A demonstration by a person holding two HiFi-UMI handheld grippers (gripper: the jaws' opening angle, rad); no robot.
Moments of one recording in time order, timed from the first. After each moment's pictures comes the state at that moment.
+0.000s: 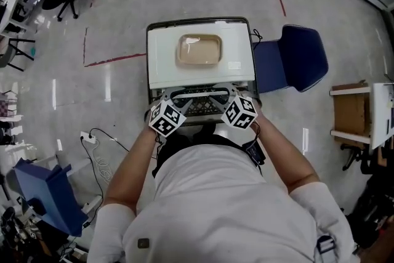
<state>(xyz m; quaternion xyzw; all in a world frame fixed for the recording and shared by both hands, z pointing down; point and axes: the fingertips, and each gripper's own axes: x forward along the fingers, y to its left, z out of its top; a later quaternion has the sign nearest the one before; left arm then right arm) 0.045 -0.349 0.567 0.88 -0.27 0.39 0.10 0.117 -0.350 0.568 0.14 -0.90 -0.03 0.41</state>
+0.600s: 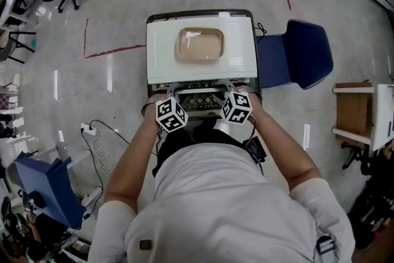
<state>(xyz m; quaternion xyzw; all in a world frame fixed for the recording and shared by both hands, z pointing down) 0.039 -0.348 0.624 0.83 -0.21 0.52 0.01 0.126 -0.352 0.628 0.09 -0.87 -0.05 0.48</state>
